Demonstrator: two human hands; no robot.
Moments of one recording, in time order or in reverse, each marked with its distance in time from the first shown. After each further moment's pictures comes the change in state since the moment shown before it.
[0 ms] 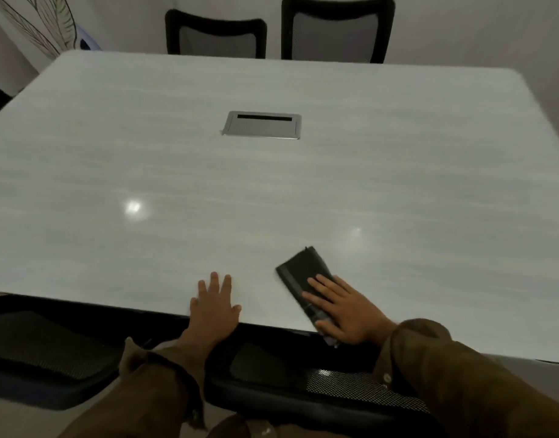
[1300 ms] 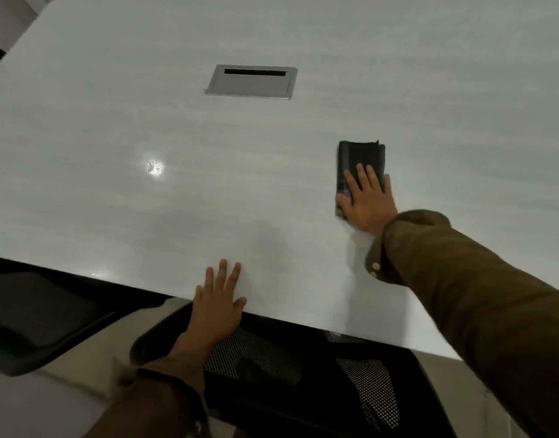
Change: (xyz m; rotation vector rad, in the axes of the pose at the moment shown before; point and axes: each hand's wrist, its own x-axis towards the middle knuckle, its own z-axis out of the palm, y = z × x) left_hand -0.011 0.084 0.043 -0.067 0.039 -0.002; right_hand 0.069 0.191 -0.040 0.071 -0.026 0.599
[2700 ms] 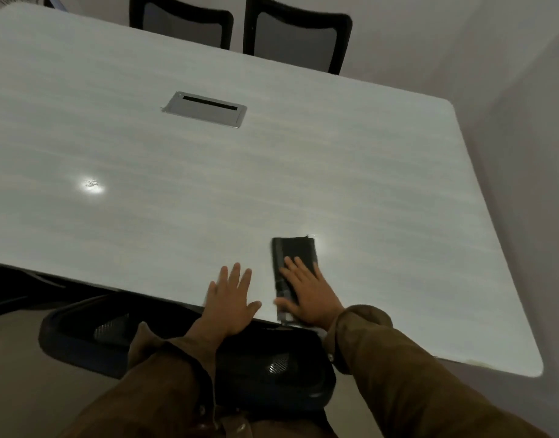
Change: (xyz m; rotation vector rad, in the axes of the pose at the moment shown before) left_hand -0.027 0.155 0.032 0.024 -0.032 0.171; right_hand -0.199 0.026 0.026 0.003 -0.095 -0.312
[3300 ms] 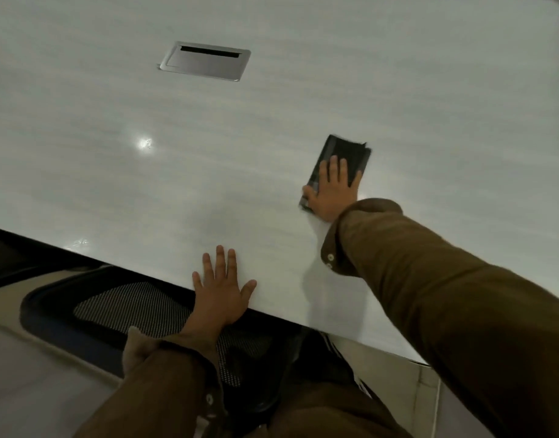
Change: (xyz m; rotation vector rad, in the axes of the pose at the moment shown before) left_hand 0.017 0.048 0.026 0.004 -0.024 -0.312; right_hand 0.144 0.129 -0.052 -0.041 0.011 0.330
